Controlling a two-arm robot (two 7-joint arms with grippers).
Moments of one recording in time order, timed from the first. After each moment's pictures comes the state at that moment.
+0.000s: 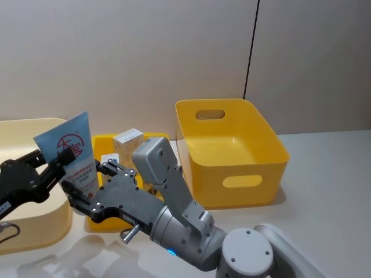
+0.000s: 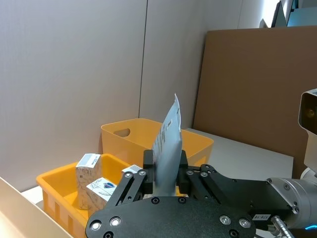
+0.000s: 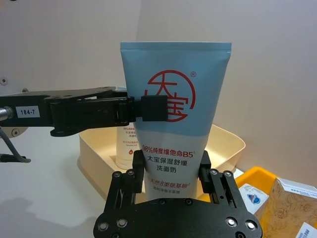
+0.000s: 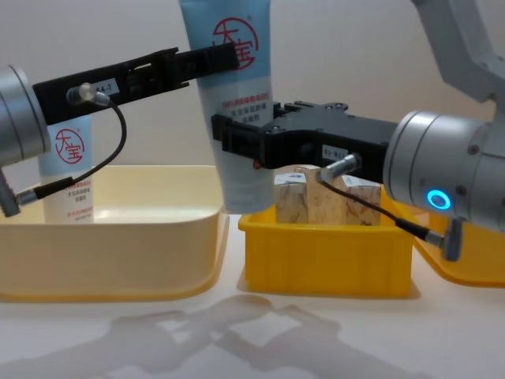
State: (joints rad) left arm -0.35 0.42 0.31 -1.58 -0.75 0.08 -0.65; right arm 0.31 0.26 -0.51 -1.63 0.21 0.08 0.30
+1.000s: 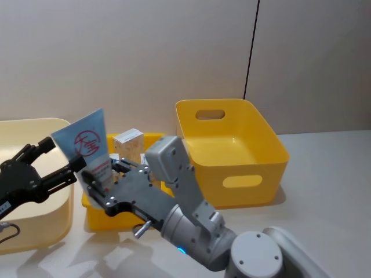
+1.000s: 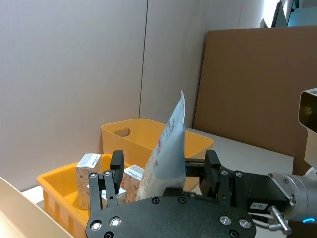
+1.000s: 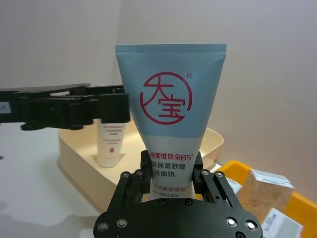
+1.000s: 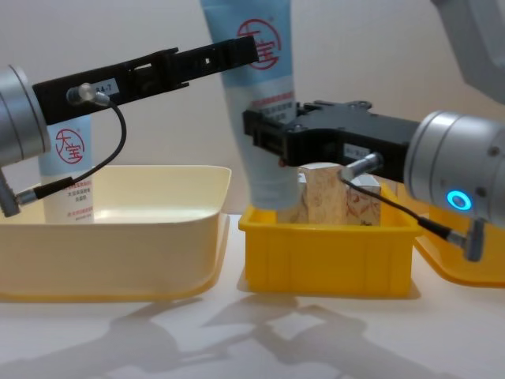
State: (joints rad) left arm -0.35 0.42 0.31 -1.58 -0.75 0.08 -0.65; right arm 0.28 0.26 -0.48 -1.65 0.19 0.07 0.26
